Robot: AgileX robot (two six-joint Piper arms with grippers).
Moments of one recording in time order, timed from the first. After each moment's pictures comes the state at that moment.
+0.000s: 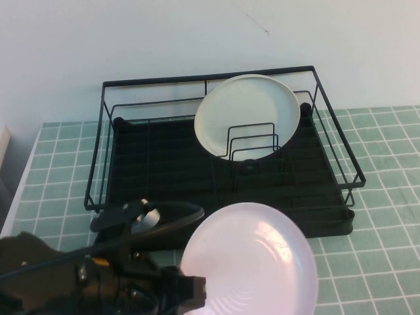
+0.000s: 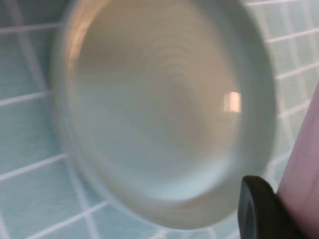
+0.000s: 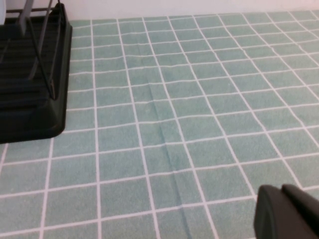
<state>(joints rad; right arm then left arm) -0.10 -0.01 0.01 -0.01 0.45 0.00 -0.62 1.24 -0.61 -0.96 0.50 0.22</state>
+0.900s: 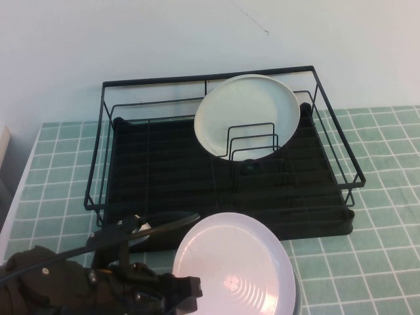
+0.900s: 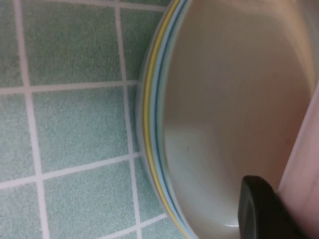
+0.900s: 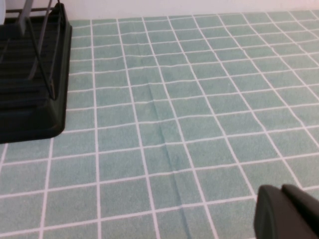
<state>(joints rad) -0.10 -0.01 0.01 -0.01 0.45 0.00 -0.62 1.36 -0.54 -1.13 0.35 0.31</state>
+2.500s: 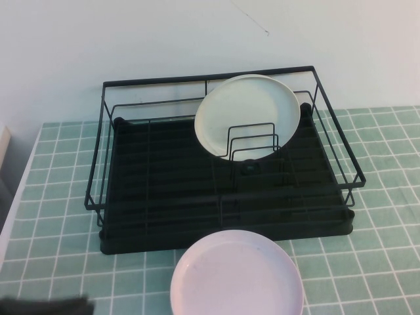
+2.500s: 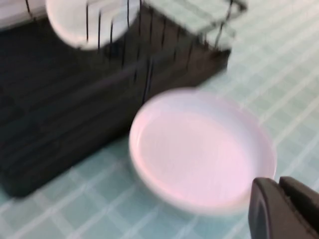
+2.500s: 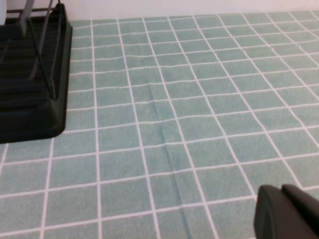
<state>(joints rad) -0.10 -0.01 0.01 -0.01 0.45 0.00 -0.51 0.48 -0.54 -0.49 0.67 0.33</state>
